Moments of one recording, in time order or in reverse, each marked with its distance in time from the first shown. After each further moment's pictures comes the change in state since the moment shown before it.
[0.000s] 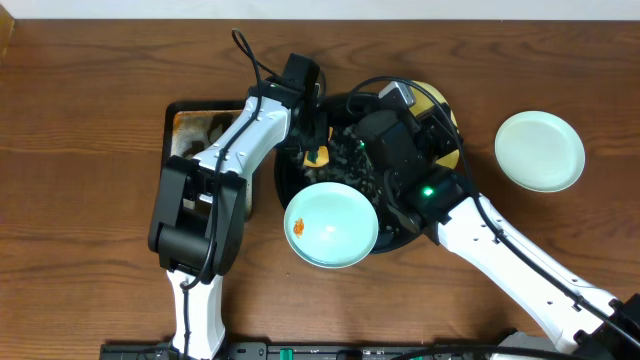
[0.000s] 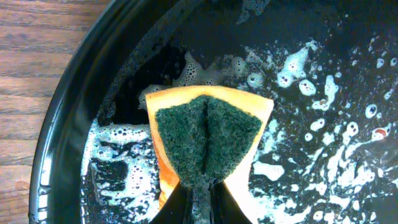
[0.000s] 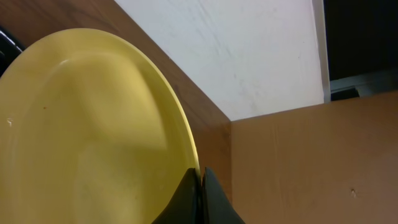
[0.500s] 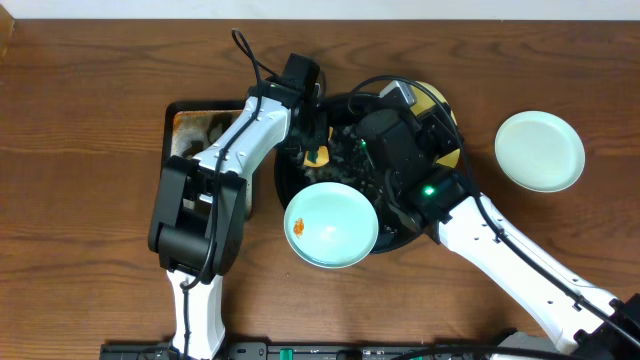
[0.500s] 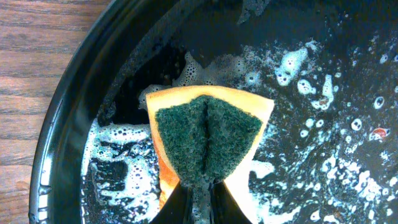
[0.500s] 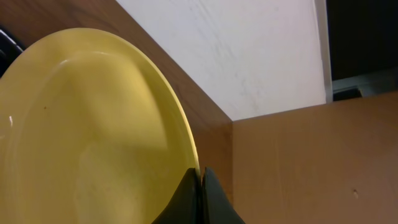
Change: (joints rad) left arm 0.000 0.000 0.000 0.000 0.000 0.000; right arm -0.006 0.000 0.000 0.000 -0.010 -0.002
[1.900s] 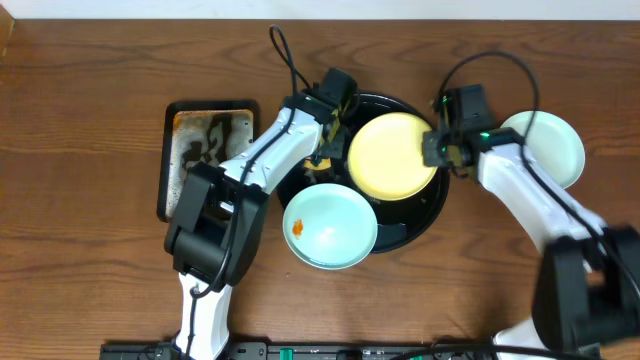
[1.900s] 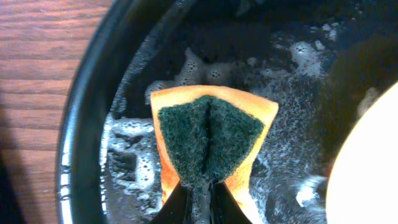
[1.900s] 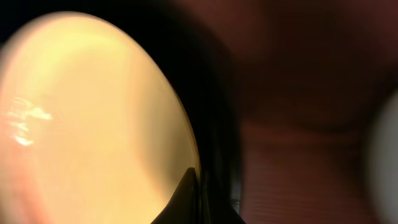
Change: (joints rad) left arm -0.134 0.000 0.000 -0.015 -0.308 0.000; right arm -0.462 0.225 -0.008 -0.122 -1.021 0.573
